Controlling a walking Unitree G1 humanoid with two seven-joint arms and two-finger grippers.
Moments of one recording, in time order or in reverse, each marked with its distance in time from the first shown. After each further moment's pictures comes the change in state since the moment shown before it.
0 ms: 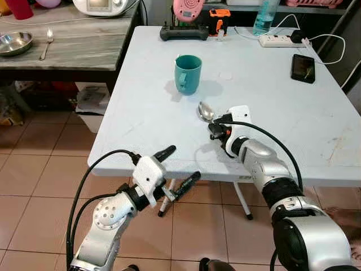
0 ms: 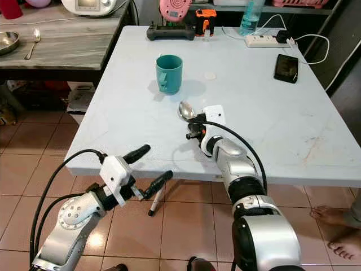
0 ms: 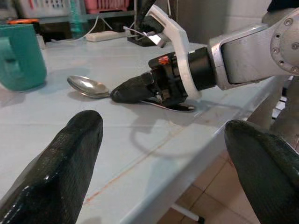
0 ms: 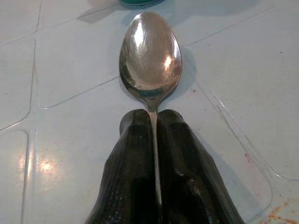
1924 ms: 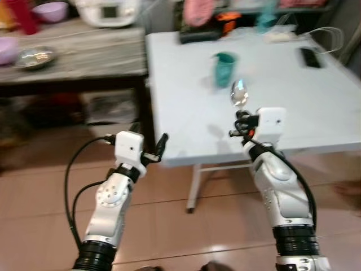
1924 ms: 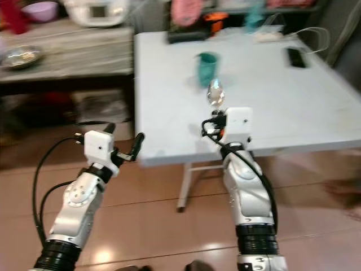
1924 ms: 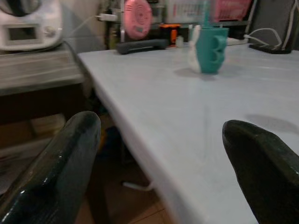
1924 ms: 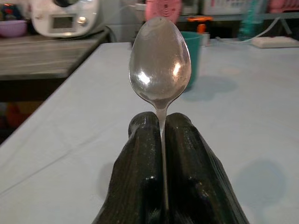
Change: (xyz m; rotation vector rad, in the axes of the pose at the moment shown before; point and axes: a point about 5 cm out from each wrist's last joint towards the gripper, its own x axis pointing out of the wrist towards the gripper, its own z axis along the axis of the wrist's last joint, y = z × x) left arm 0.018 0.052 -0.008 -0.049 0.000 0.522; right arm -0.065 0.000 0.025 -0.055 -0.350 -0.311
